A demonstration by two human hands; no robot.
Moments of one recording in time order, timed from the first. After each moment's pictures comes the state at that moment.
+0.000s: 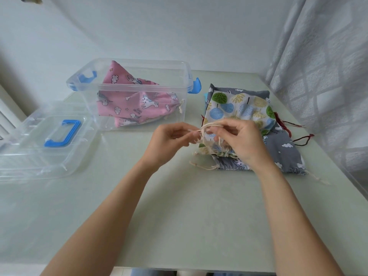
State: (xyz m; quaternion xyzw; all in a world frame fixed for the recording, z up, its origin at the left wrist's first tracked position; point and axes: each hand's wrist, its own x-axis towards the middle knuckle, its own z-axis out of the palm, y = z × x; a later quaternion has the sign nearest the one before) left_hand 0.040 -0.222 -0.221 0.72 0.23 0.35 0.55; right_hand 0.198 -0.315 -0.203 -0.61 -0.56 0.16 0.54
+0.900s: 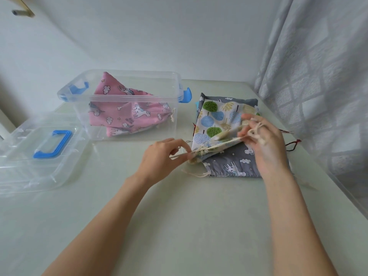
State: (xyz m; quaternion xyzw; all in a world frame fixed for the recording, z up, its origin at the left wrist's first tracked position) left_hand 0.039 -0.216 -0.240 0.89 0.28 0.29 0.20; right_hand 0.234 -0.339 -0.195 -0.54 -0.32 0.25 0.74
